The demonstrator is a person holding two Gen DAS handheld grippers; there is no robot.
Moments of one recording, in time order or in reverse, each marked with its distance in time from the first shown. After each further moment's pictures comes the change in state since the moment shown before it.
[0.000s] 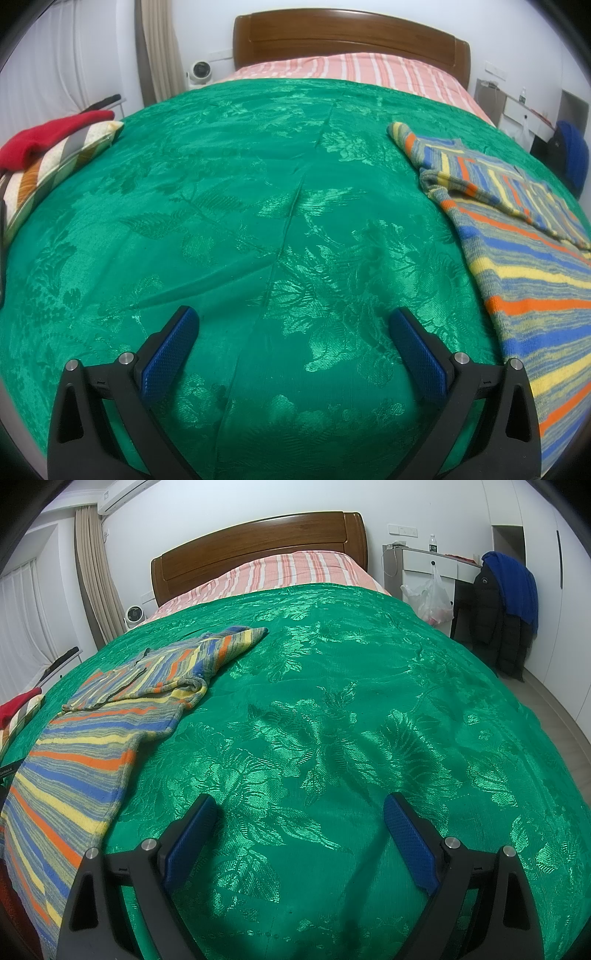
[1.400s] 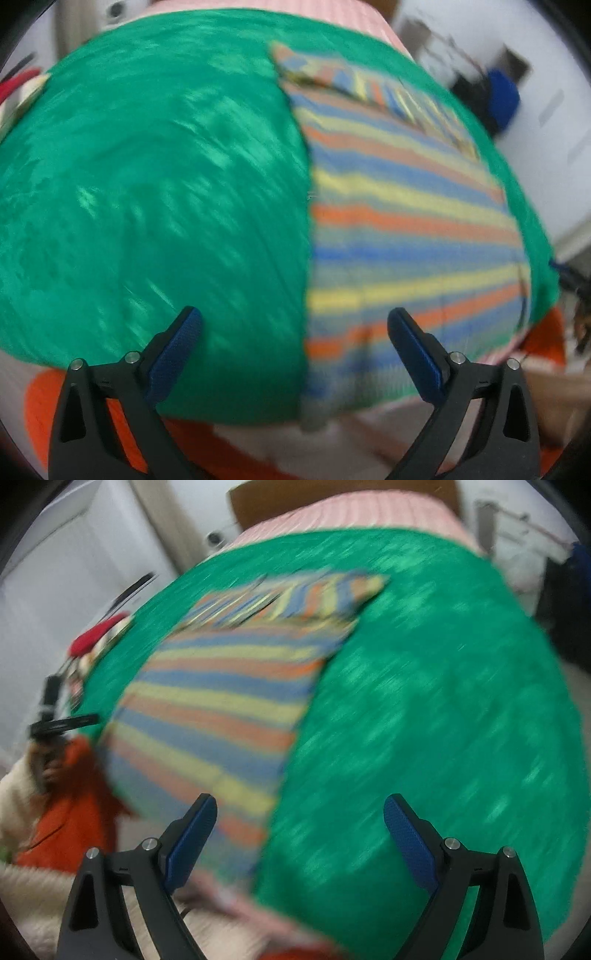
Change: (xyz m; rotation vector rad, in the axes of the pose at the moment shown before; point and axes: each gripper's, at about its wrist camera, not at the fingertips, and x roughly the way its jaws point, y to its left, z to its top) left arm -0.095 -0.032 -0.062 0.148 0.364 -0.349; right arm -0.103 0.063 -0.007 -0.154 0.367 0.334
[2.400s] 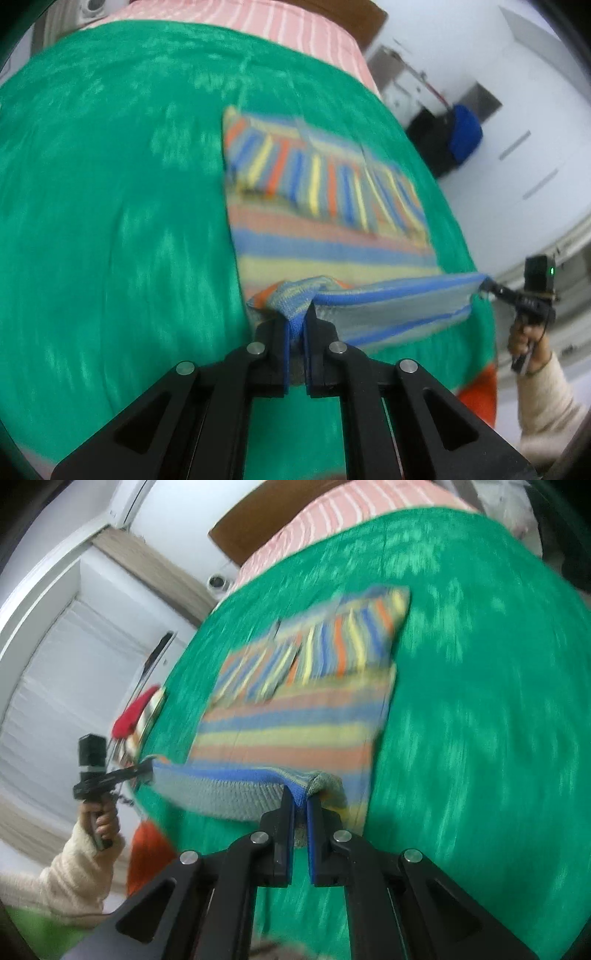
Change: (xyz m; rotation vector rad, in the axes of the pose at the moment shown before) left arm -0.023 0.016 0.169 -0.089 -0.087 -0.246; right arm 0.021 -0.033 0.105 0.259 -0.113 0.231
